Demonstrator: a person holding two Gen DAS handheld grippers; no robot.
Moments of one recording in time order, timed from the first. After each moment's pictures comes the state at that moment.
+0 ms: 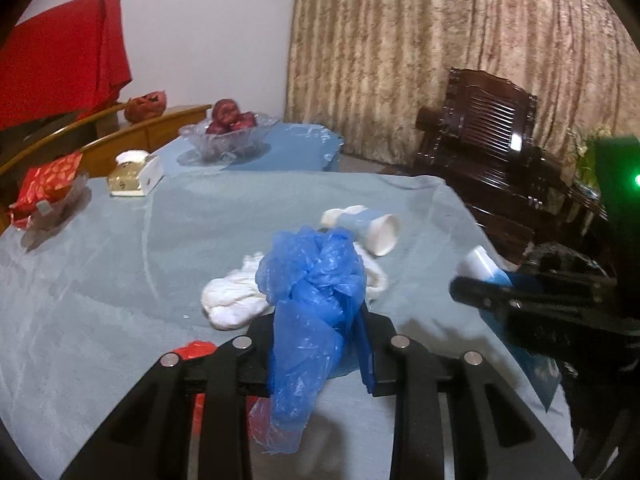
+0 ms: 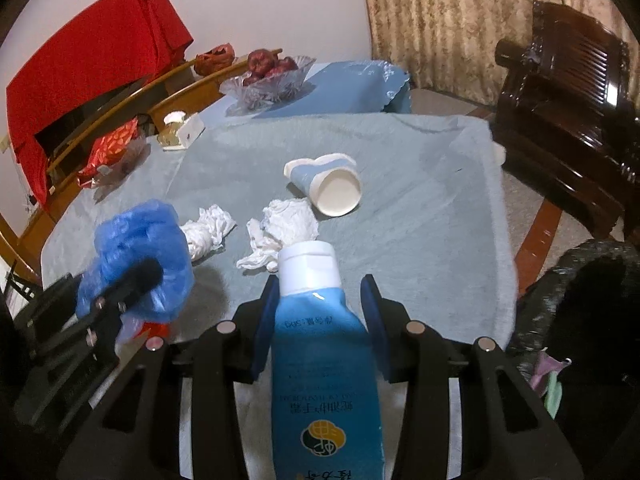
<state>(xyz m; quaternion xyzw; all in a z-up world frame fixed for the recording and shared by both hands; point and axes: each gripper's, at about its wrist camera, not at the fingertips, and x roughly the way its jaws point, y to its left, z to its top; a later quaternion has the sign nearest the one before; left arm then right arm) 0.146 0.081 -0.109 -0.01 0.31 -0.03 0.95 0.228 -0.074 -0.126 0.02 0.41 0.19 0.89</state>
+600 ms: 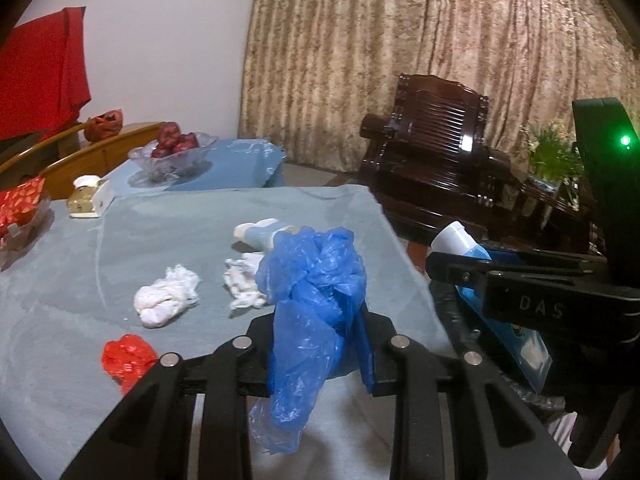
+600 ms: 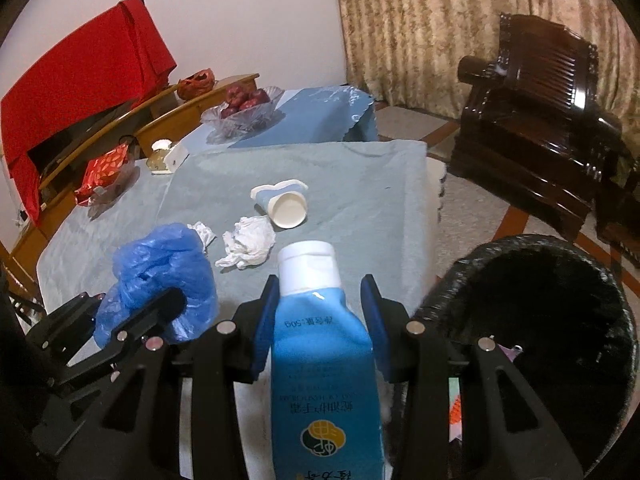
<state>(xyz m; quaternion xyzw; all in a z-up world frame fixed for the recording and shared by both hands) 0.116 0.013 -0.084 -0.01 0.29 -0.11 0.95 0.180 -0.138 -0.084 0.03 0.38 0.15 0.91</state>
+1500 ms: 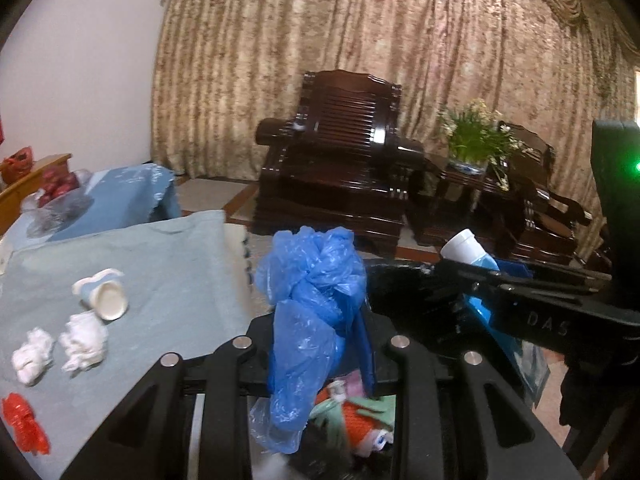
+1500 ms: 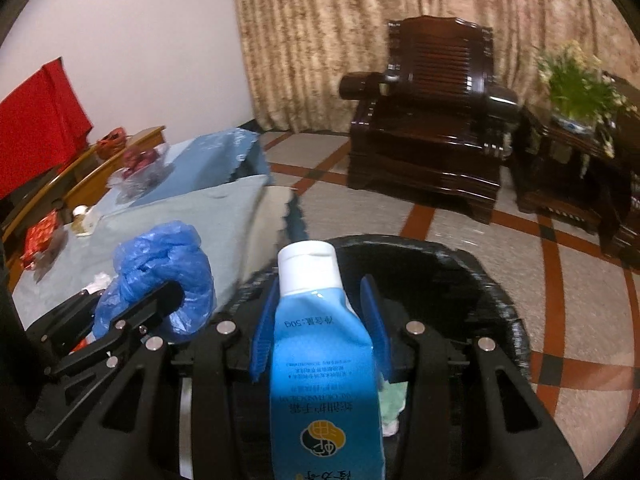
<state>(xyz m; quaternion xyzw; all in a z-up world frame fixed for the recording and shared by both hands) 0.148 -0.160 -0.070 0.02 0.27 -0.25 0.93 0.149 -0.324 -0.075 0.08 0.34 -0.01 0.94</state>
